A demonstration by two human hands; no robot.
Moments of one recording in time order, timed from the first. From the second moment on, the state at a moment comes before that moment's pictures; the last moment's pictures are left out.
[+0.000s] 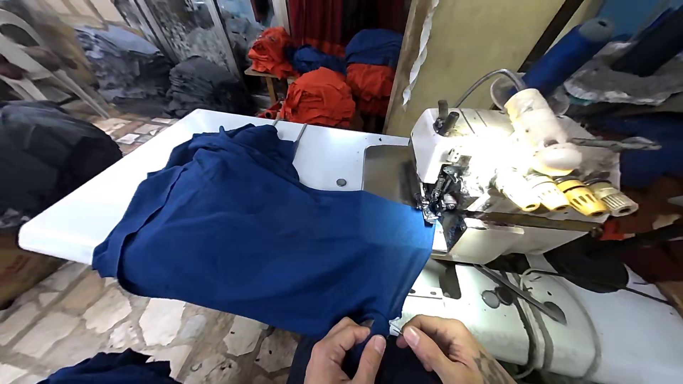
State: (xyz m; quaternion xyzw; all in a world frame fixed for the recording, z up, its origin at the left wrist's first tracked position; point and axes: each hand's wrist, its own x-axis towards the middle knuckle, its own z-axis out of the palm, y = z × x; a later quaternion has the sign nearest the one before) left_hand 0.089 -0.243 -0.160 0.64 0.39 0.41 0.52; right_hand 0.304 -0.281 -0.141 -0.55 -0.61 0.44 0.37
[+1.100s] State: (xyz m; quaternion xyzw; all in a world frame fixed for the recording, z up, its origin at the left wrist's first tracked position) left_hand 0.086 -0.244 -0.149 0.68 0.40 0.39 0.48; right_hand 0.296 -0.277 -0.144 -0.51 -0.62 0.42 0.42
